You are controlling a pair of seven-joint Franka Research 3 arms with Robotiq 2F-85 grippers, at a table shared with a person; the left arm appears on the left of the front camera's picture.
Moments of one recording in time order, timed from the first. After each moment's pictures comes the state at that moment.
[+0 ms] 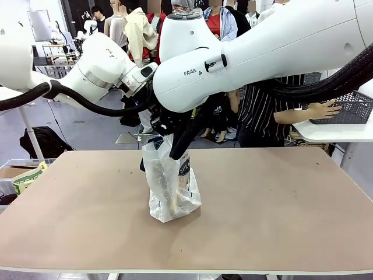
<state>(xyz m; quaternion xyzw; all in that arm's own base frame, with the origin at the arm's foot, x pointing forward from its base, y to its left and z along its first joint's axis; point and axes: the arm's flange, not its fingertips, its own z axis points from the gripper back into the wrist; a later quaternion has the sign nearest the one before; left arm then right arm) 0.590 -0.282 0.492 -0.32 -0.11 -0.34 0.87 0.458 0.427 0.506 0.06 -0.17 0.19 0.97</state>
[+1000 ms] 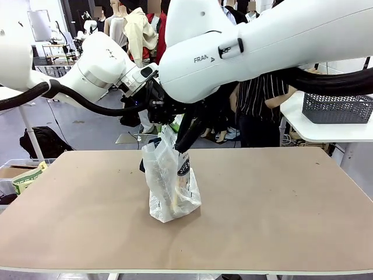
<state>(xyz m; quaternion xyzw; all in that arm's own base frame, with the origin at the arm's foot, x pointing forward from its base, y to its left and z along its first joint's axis) 0.591 -0.280 0.492 -0.32 -0.11 -0.34 0.88 0.431 0.400 0.548 0.07 -0.22 0.17 0.96</state>
